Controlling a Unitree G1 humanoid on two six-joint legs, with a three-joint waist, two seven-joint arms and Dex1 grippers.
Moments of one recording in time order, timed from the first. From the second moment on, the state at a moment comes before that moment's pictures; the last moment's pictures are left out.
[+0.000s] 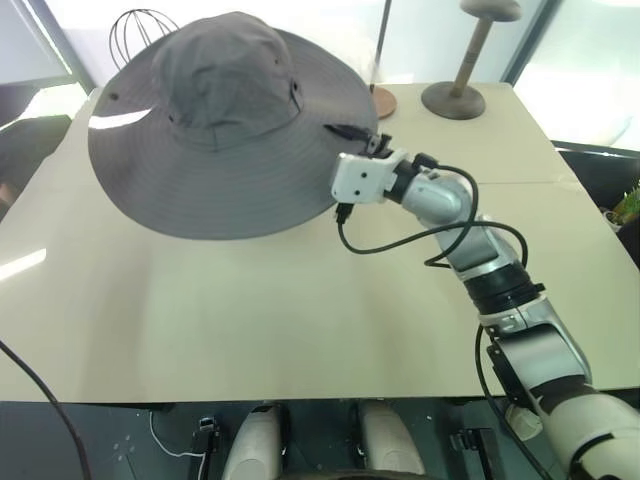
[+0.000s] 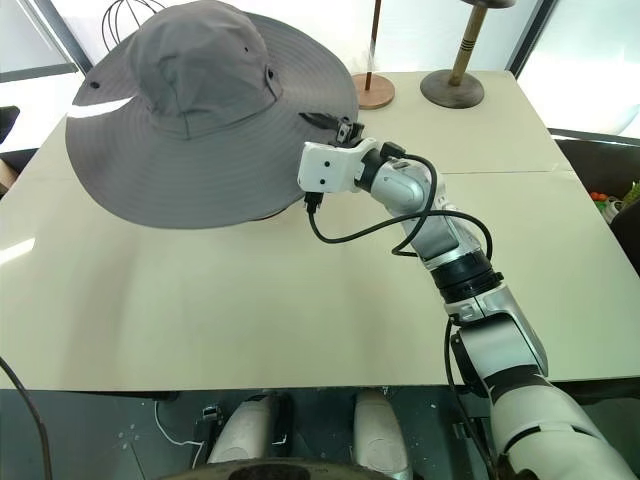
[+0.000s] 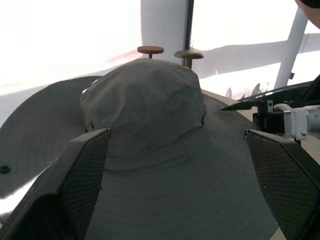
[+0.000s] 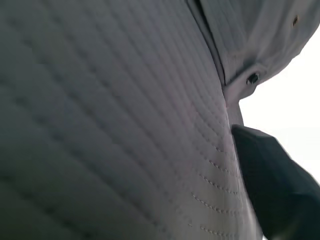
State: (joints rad) left arm -0.36 1.12 0.77 -0.04 -0.99 0.82 -0.98; right arm -0.86 -0.45 0.29 0.23 -0.41 -0.24 0.51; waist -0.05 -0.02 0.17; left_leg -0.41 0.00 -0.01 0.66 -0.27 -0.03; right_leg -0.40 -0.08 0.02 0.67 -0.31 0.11
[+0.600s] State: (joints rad) left arm -0.56 1.12 0.58 0.09 -0.94 0.75 -1.05; right arm -0.72 -0.61 0.29 0.15 -0.54 -0.34 0.45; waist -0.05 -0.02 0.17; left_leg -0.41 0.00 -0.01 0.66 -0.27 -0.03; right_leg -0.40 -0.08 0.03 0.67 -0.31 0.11
